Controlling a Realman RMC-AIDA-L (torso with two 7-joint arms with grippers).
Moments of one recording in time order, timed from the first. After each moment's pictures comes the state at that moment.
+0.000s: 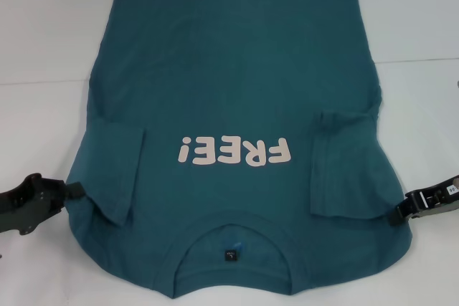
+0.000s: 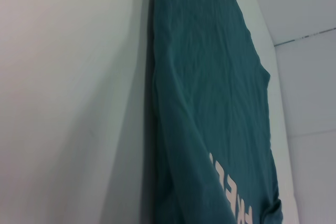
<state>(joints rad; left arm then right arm) -0.51 -2.02 0.39 0.56 2.22 1.41 -2.43 0.69 1.92 -0.74 -0.67 -2.58 -1.48 2.39</state>
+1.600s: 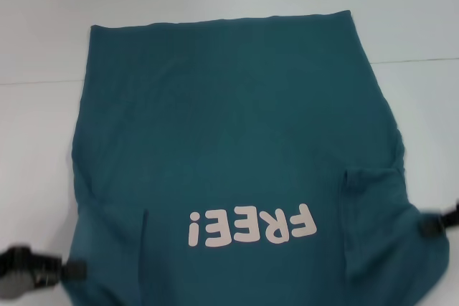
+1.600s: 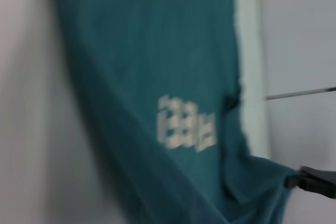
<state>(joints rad) -0.46 -2.00 0.45 0.77 2.33 1.92 -2.43 0.57 1.92 -0.60 -0.94 -2.51 -1.87 2.34</state>
